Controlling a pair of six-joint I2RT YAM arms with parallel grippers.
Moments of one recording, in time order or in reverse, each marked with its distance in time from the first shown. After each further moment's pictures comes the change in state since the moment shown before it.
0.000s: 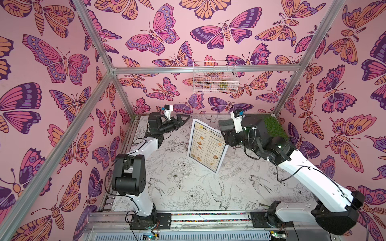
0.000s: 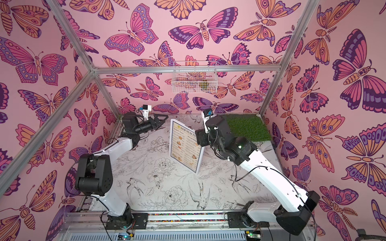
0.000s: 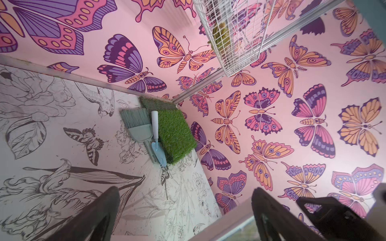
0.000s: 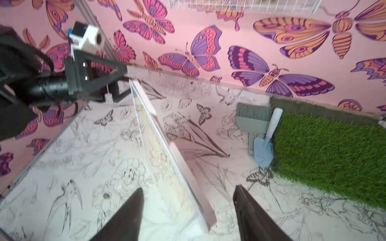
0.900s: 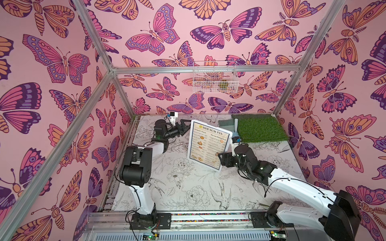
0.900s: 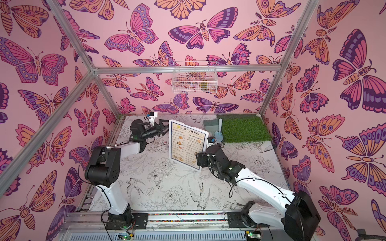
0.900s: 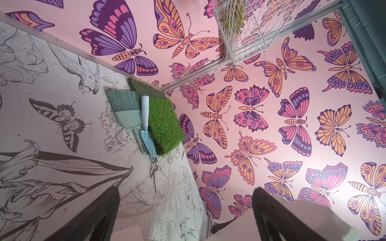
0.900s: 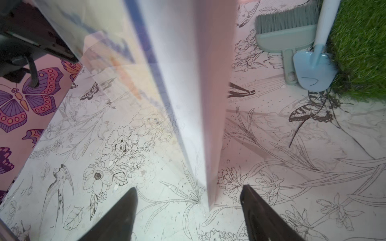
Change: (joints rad) left arm -0.050 0.111 -0.096 0.259 0.017 -0.154; right arm -0.026 -0.083 -0.636 0.528 -0.035 0.247
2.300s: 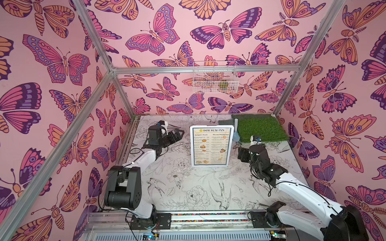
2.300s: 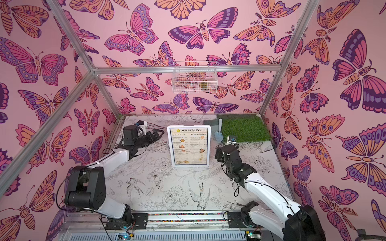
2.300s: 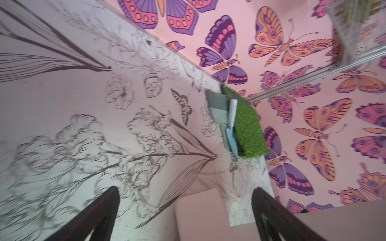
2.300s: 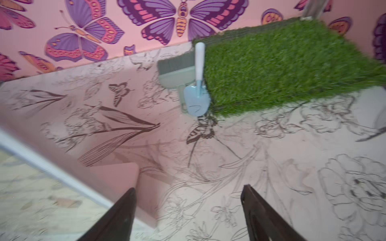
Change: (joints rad) left arm 0.057 -0.352 -0.166 -0.687 -0.477 0.488; right arm -0.274 -0.098 -0.139 0.050 0.238 -0.106
